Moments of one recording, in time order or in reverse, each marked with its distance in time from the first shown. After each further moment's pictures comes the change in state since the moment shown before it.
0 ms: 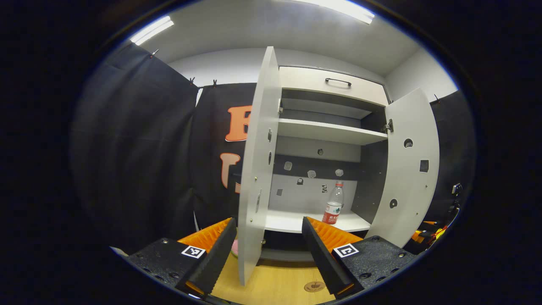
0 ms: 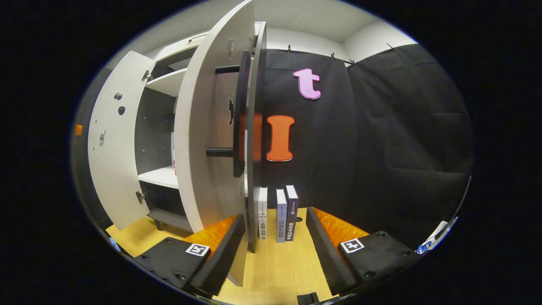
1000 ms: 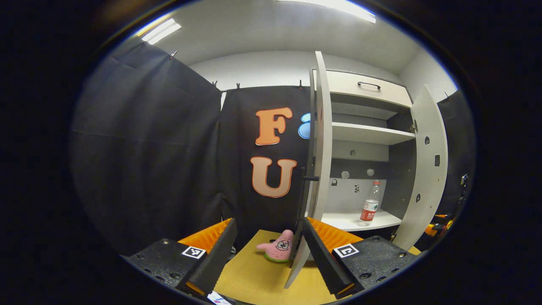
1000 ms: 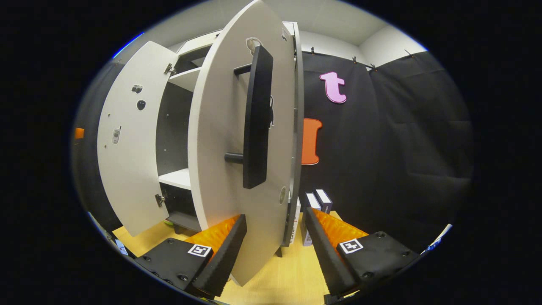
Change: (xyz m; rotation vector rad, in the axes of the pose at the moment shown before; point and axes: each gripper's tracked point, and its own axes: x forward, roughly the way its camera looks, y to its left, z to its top) left arm 0.008 0.109 -0.009 0.022 -0.011 0.094; right arm 0.008 0.114 0.009 -0.012 -0.012 0.102
